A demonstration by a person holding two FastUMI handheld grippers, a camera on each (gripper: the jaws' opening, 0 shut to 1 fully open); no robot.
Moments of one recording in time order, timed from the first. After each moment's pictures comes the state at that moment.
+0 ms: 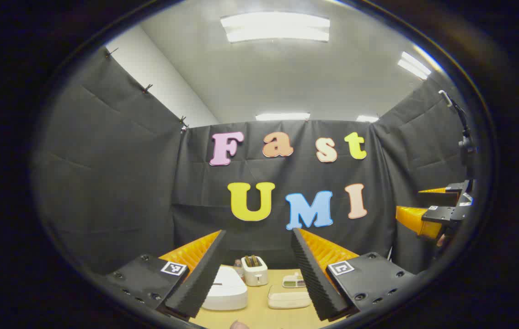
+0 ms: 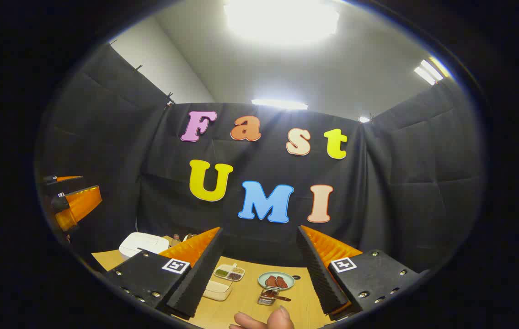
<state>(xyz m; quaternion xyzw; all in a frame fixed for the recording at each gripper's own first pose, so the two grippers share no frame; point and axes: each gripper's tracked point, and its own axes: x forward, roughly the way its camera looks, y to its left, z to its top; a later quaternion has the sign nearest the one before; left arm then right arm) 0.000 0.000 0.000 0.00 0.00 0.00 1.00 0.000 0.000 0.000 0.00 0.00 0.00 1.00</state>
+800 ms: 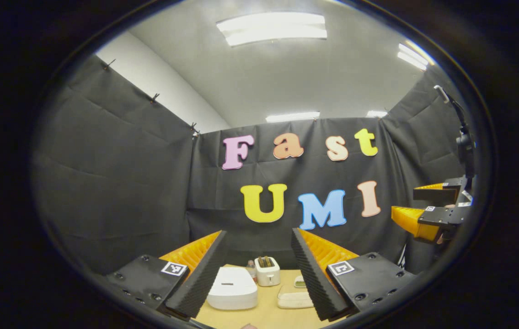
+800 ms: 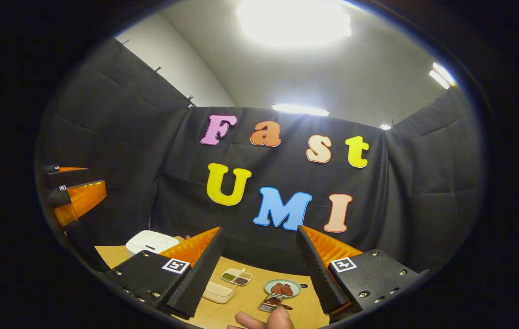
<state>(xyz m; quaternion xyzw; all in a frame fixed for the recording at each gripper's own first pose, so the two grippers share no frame) -0.014 -0.015 0.009 0.01 0.01 0.05 1.00 0.017 0.007 0.008 -0.02 -0.03 0.07 1.00</state>
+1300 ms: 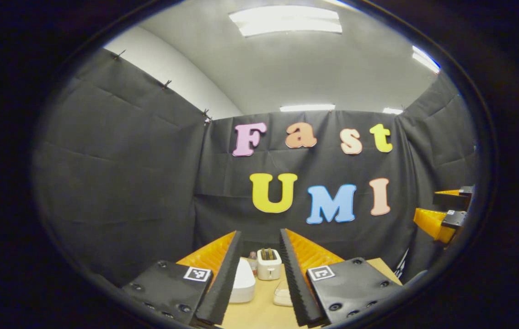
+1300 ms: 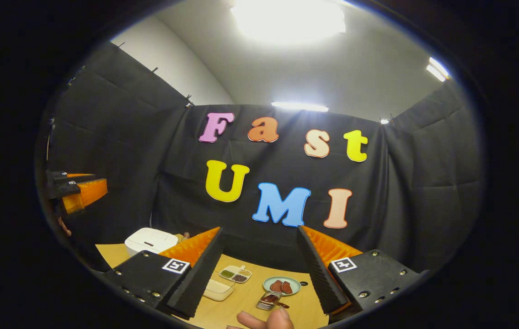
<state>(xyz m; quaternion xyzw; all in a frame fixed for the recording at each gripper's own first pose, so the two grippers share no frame) 0.012 0.003 -0.010 0.00 0.03 0.11 0.99 0.021 -0.013 -0.011 -0.01 -0.02 0.07 1.00</state>
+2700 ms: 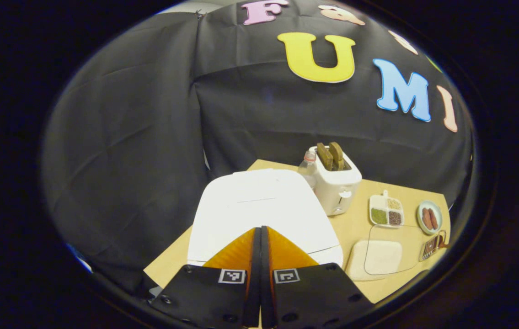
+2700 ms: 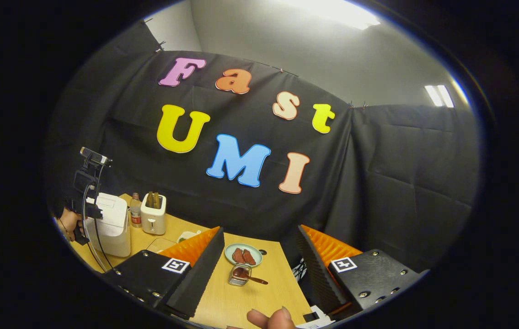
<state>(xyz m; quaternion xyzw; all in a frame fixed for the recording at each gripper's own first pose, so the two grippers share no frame) 0.259 0.167 -0.457 0.00 0.42 0.15 0.90 0.057 0.021 -0.058 -0.09 0.14 -0.13 0.98</state>
